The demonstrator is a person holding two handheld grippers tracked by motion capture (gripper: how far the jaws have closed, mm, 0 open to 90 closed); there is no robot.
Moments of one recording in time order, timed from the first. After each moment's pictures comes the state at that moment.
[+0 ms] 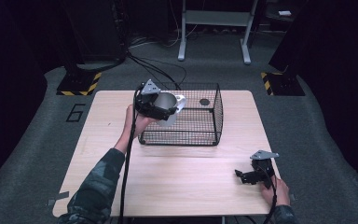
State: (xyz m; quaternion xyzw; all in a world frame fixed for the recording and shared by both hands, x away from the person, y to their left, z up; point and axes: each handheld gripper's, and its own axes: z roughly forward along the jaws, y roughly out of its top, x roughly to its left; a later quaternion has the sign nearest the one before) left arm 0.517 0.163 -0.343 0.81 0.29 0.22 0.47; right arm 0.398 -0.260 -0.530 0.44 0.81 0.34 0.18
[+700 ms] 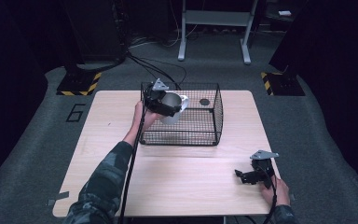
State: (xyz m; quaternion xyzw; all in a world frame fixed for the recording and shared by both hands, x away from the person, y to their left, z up) left arm 0.558 0.146 -0.372 0.82 0.30 0.20 0.44; right arm 0.398 -0.260 -0.530 0.43 0.81 0.34 0.18
